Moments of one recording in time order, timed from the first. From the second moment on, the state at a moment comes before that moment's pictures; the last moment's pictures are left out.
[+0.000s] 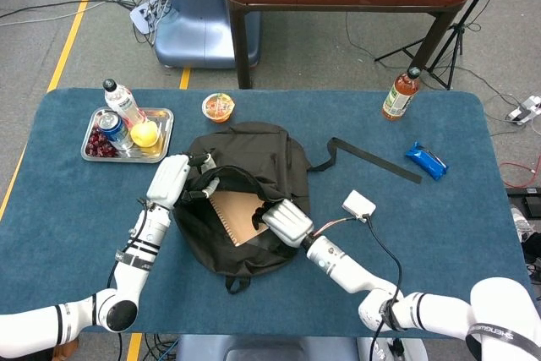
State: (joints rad) left arm -0.71 -1.52 -0.38 -1.68 1.08 1.14 0.07; right arm 0.79 -1.74 0.19 -1.35 -1.44 0.79 -0.16
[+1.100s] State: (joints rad) left arm -0.70 -1.54 -0.37 -1.68 1.05 1.17 0.07; right arm 0.92 -1.98 0.16 -0.95 -1.48 0.84 -0.18
